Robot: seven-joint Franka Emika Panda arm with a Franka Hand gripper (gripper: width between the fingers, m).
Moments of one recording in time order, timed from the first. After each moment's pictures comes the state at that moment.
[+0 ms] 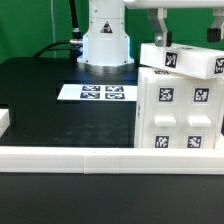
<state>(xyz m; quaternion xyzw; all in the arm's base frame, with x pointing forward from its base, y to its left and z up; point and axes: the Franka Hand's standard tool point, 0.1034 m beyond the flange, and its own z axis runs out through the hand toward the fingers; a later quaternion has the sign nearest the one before) 0.618 0.088 0.167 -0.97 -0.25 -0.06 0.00</state>
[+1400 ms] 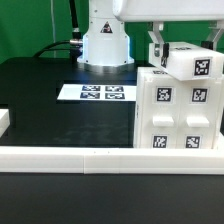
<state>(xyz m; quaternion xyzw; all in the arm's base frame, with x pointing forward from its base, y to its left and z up) 0.616 0.085 0.159 -1.00 -0.05 -0.05 0.01</state>
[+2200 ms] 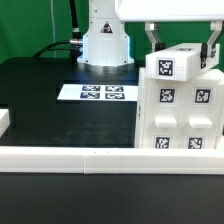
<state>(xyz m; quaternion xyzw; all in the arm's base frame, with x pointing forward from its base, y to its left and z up) 0.619 0.079 0.159 -0.93 0.36 -0.05 0.04</state>
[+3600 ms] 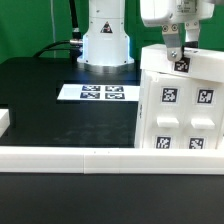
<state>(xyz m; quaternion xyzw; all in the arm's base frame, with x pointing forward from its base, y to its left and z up) 0.614 0.082 0.156 -0.48 0.87 0.02 0.10</state>
